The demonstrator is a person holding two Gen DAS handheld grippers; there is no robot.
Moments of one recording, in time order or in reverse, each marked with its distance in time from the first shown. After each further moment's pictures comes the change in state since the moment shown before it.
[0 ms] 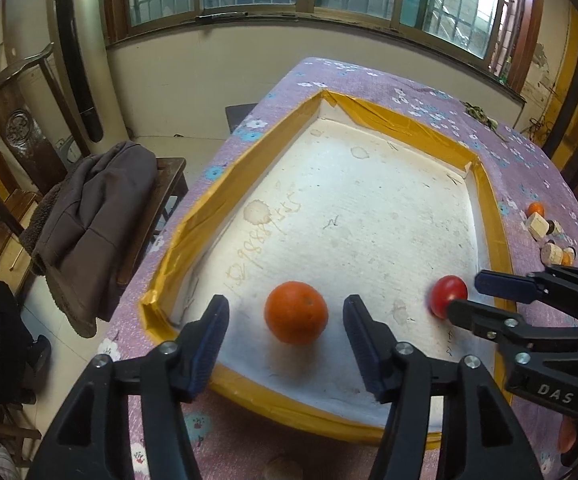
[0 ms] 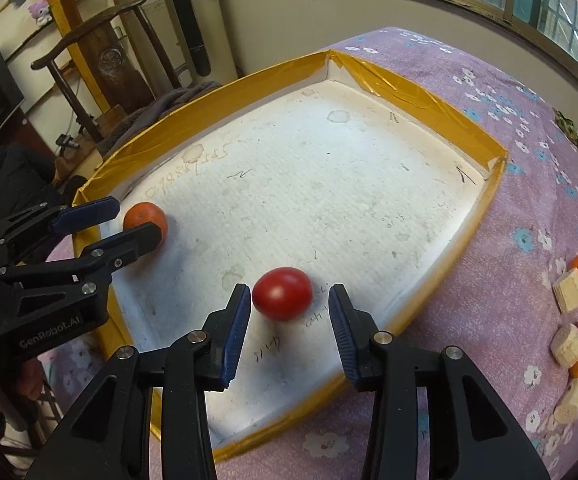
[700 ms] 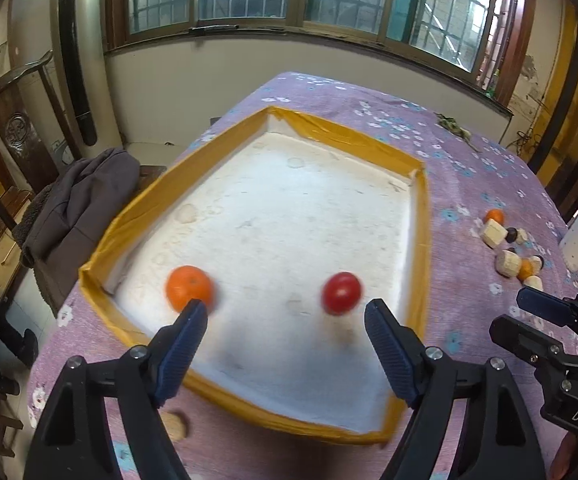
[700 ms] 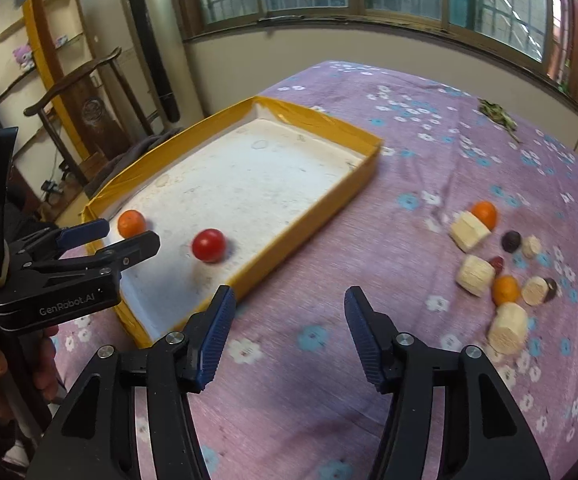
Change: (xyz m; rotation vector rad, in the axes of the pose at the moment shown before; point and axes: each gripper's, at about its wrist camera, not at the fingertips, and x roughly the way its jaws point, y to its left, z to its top) left arm -0.028 -0.074 -0.009 -0.012 -0.044 -0.044; right arm -0.082 -0.059 -0.058 0.118 -0.149 -0.092
